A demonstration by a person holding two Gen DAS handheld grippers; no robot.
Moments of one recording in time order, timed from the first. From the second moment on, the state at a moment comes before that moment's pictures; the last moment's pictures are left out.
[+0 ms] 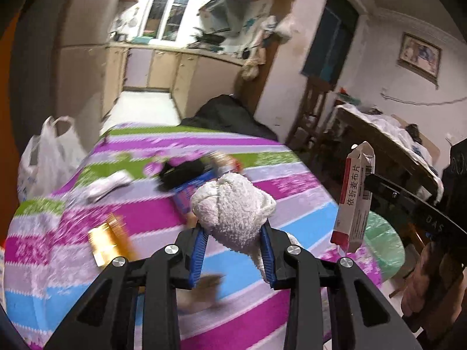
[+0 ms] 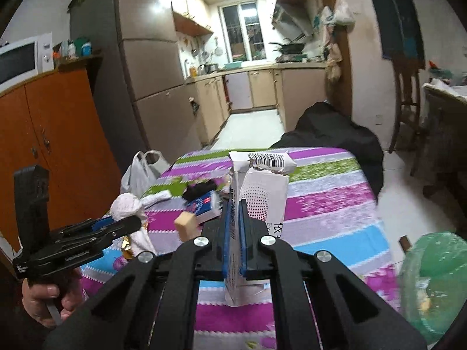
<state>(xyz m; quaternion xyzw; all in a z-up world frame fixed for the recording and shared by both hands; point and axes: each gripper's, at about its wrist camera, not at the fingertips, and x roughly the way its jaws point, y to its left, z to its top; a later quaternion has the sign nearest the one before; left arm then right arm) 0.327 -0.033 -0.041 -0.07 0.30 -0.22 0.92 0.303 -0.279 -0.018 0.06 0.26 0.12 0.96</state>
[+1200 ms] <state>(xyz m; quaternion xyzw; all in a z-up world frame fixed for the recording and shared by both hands) 0.335 -0.514 -0.075 0.12 0.38 -0.44 0.80 0.231 -0.618 -0.052 0.18 0.35 -0.12 0.91</state>
